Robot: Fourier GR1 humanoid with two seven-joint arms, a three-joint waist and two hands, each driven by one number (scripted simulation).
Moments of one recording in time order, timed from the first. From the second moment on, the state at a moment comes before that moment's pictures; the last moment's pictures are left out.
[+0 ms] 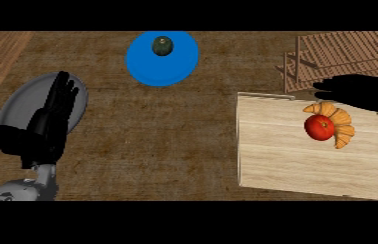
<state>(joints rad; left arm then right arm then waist) -0.09 0.36 -0.12 -1.64 0.21 0.32 0.10 -0.37 -0.99 0.14 -1.71 0.42 0.72 -0.39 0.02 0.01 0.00</state>
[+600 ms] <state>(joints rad) -0.07 0.33 -0.10 -1.66 0.17 0.31 0.11 -0.39 -0.92 0.24 -1.32 0.81 0.39 -0.70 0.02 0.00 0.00</state>
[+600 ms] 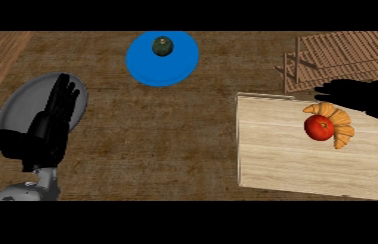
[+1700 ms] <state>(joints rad) -0.07 0.25 -0.04 -1.67 0.08 0.25 0.14 -0.54 -0.69 0.18 -0.86 1.08 0.19 -0.91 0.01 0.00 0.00</state>
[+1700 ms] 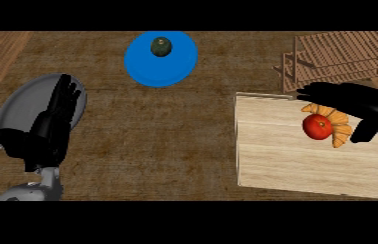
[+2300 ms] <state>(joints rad) -0.07 0.23 0.00 -1.67 0.07 0.20 0.13 -0.59 -0.63 0.18 -0.69 1.20 0.09 -0.96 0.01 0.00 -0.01</state>
